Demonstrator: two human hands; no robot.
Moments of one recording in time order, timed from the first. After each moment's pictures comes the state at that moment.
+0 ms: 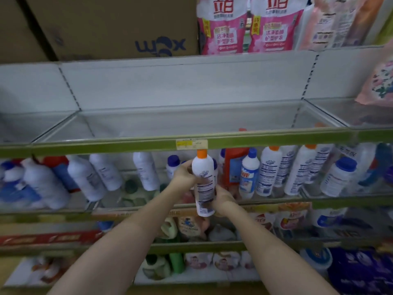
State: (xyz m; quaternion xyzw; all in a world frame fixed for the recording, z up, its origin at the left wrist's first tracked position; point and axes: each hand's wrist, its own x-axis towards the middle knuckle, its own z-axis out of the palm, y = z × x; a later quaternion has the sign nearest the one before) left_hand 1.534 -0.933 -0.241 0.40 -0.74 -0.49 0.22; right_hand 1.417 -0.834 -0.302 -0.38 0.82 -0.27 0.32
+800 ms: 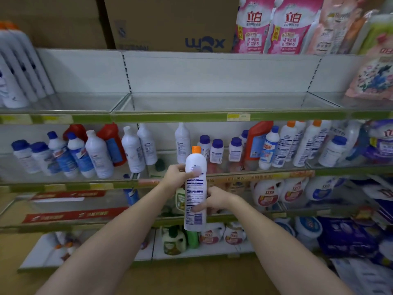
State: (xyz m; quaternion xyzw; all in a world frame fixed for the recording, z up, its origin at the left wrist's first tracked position) left_hand 1.800 -0.909 -0.246 0.36 -0.68 -0.60 0.21; right_hand 1.662 -0.788 -0.275 -0.45 0.73 -0.23 0.46
